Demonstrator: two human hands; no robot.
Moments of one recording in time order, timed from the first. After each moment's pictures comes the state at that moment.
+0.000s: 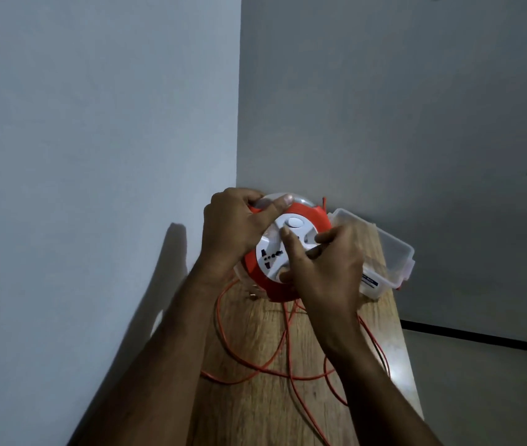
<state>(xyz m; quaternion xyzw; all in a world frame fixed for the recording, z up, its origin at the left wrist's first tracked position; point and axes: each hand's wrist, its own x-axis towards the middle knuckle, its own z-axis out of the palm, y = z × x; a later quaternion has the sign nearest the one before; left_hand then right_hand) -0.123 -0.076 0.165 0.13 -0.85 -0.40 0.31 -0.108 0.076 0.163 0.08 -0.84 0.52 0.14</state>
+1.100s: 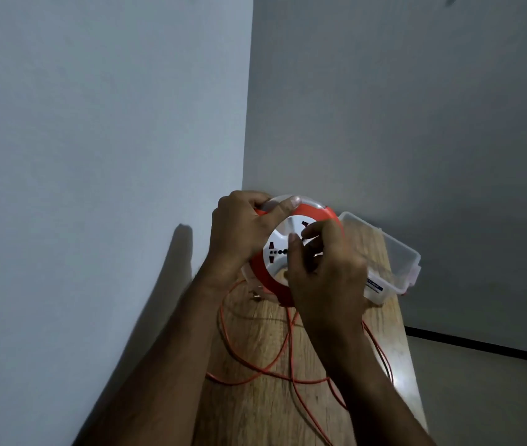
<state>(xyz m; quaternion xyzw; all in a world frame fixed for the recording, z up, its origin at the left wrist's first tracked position) -0.124 -0.076 0.163 0.12 -0.83 -0.43 0.32 -0.093 0.073 0.172 0.22 -0.84 0.43 0.25</state>
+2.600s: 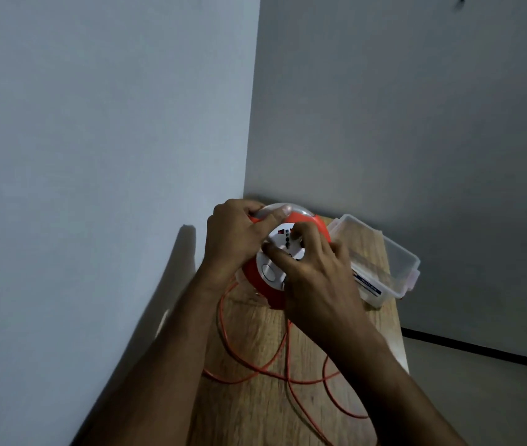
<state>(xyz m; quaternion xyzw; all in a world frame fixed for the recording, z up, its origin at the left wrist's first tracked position) -0.123 -0.083 0.151 0.17 -0.83 -0.44 0.30 -0.110 0.088 0.173 0.41 -0.90 0.04 0.13</state>
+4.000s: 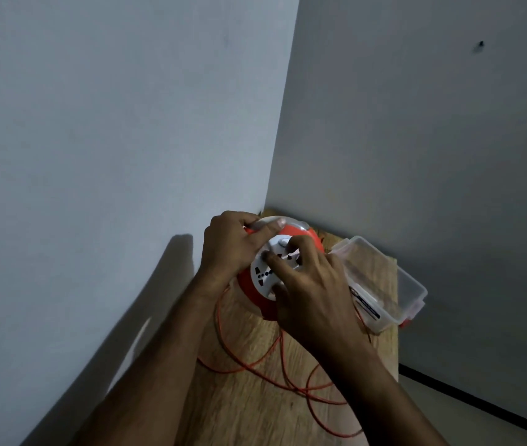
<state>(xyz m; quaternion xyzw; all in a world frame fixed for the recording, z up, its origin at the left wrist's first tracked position) -0.087 -0.051 0.168 0.24 -0.83 -0.40 0.31 -0.112 0.126 0.178 0.50 -0.84 0.13 0.19</state>
